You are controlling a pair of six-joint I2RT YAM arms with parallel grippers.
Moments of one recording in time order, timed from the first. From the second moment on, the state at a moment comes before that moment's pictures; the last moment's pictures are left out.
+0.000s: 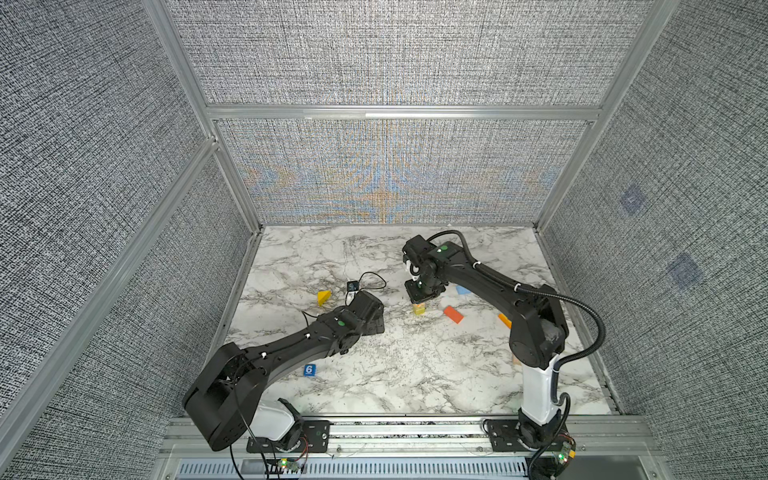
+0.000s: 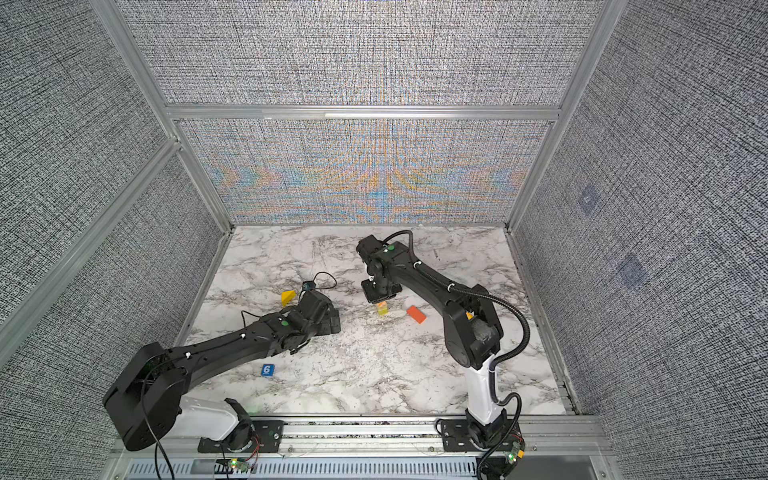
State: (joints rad) left arm -0.76 1.40 0.76 -0.34 -0.31 -0.71; right arm 0.65 2.00 1.74 -1.08 0.00 0.21
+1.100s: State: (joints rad) left arm -0.76 1.47 0.78 -0.33 -0.31 -0.71; right arm 0.66 2.03 1.72 -1.09 0.04 0.15
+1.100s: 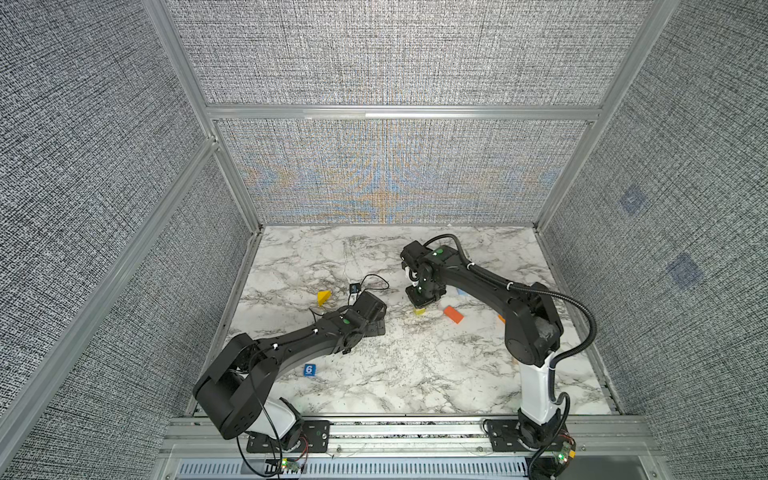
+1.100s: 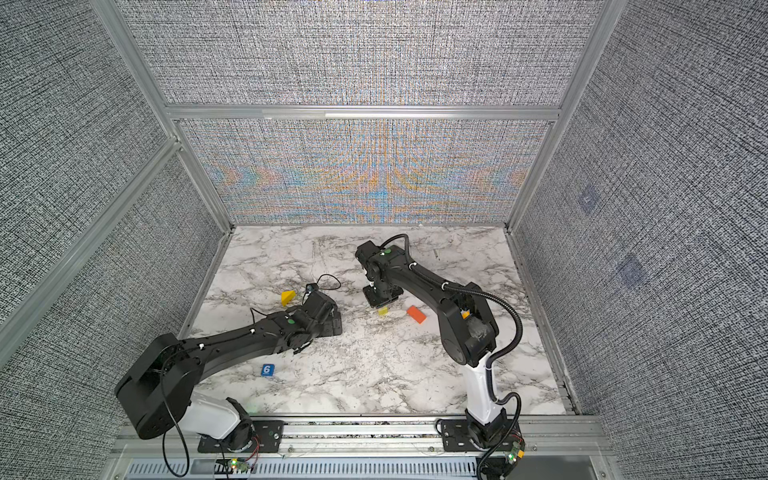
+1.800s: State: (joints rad) left arm -0.76 1.49 0.79 -0.33 -0.29 -0.71; right arm 0.65 2.04 1.74 -1.09 0.07 0.11
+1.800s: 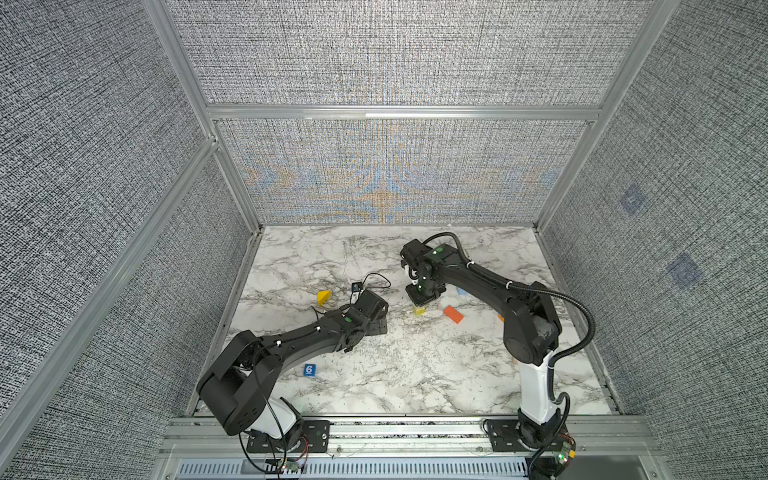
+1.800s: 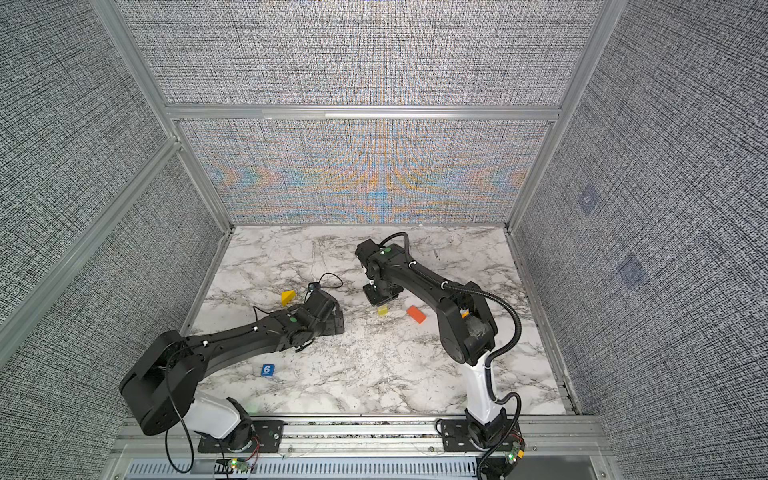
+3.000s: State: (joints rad) left arm -0.76 1.51 0.80 -0.33 -0.29 -0.71; right arm 0.65 2.06 1.74 -1.09 0.07 0.07
